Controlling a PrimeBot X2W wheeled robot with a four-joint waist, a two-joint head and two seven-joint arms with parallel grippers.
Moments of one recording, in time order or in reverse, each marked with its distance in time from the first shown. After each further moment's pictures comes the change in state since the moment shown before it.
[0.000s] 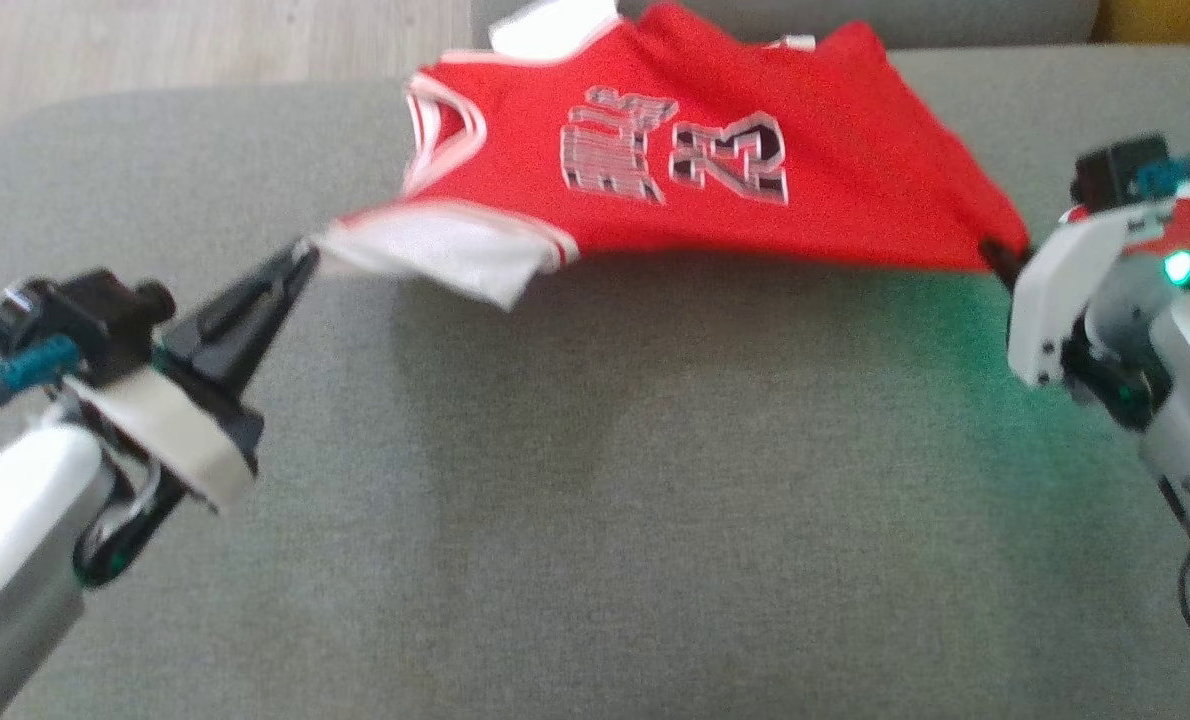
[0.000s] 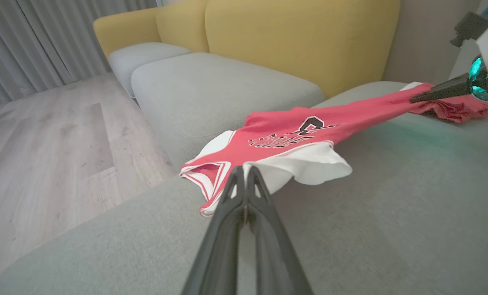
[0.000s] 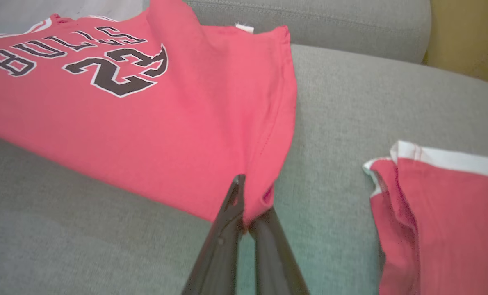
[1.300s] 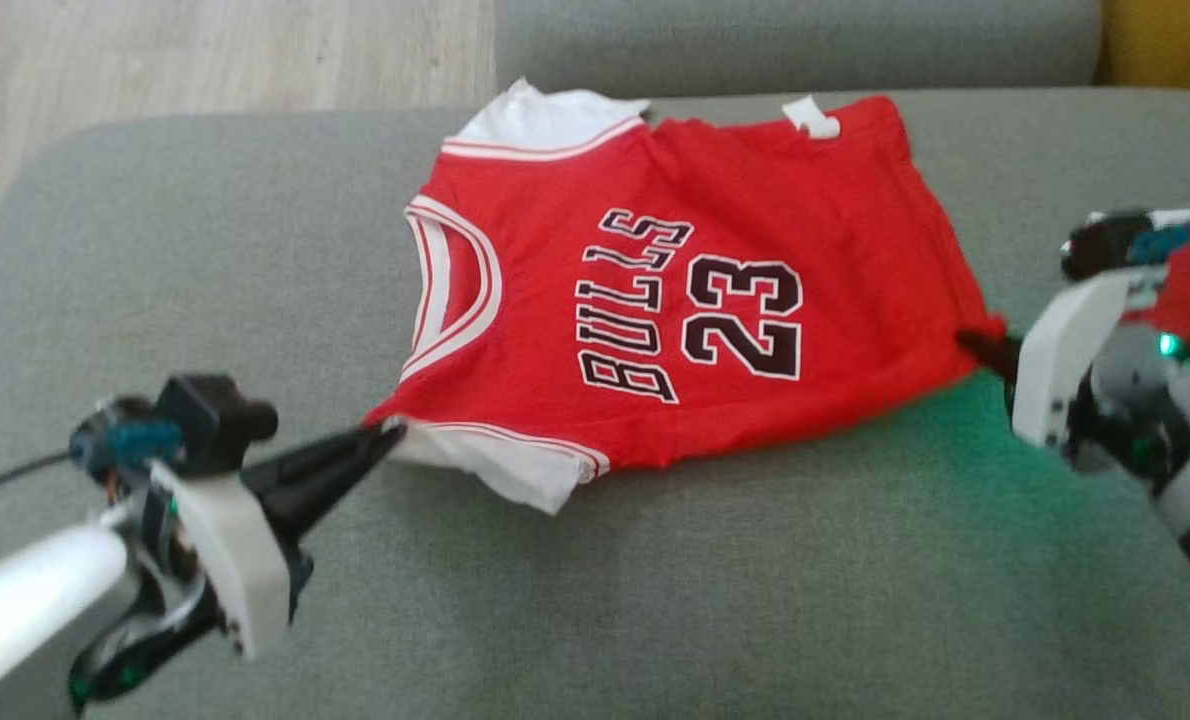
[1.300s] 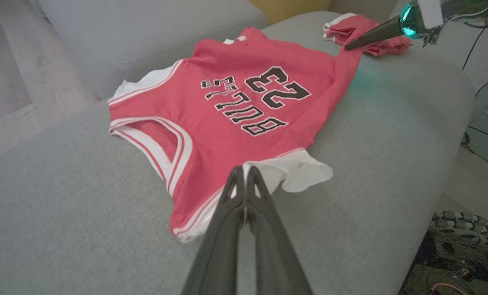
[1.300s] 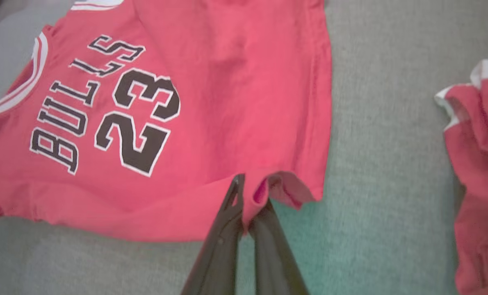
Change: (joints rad) left arm 0.068 0.172 -0.175 -0.370 -0.156 0.034 0.298; right arm 0.153 -0.091 0.032 -0.197 0.241 0.000 0.177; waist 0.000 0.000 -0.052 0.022
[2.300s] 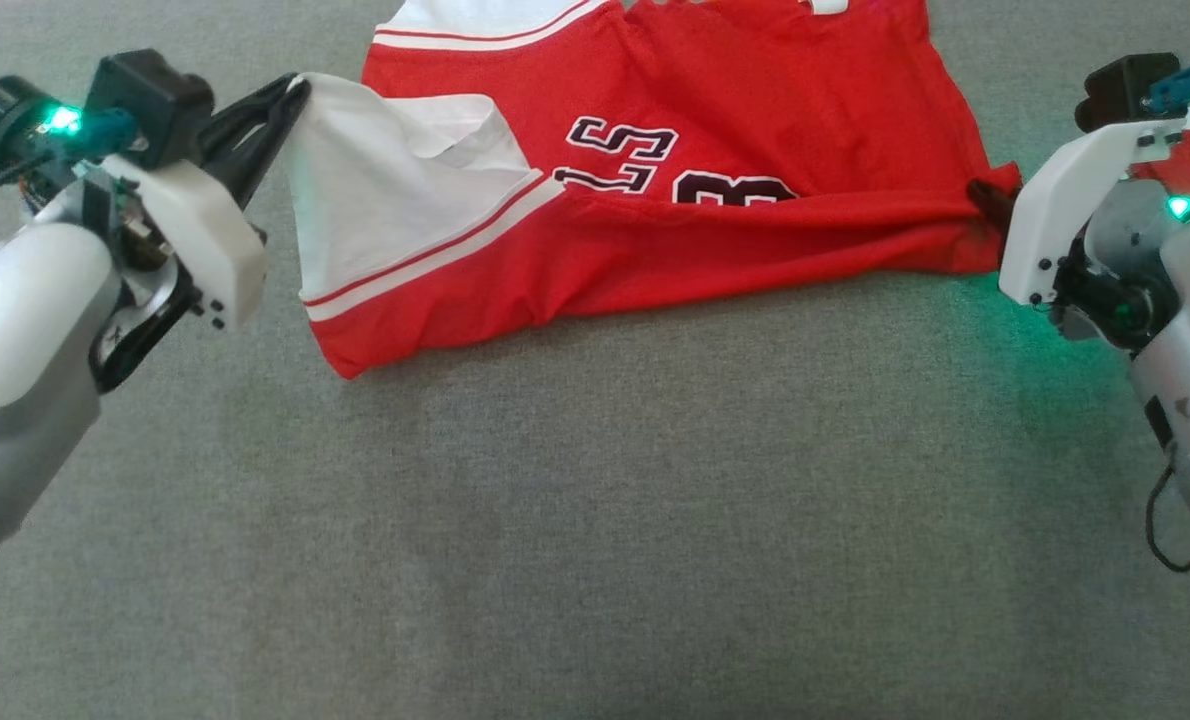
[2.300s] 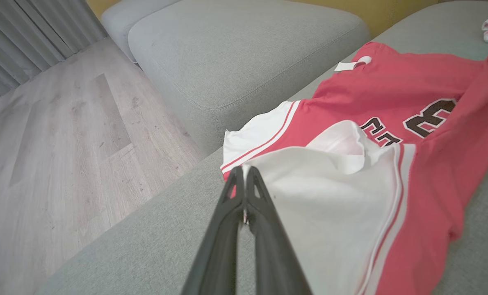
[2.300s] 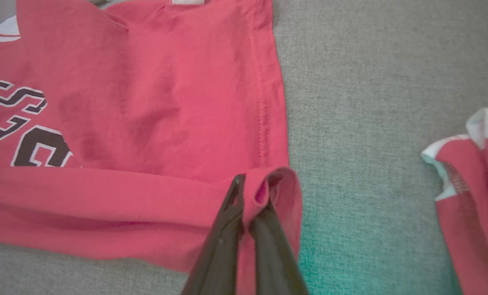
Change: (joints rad) left arm -0.438 -0.304 0.021 0.649 0.184 -0.026 -0.123; right arm -0.253 0.158 -0.149 0.237 -0.212 0.000 -0.022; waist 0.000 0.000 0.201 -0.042
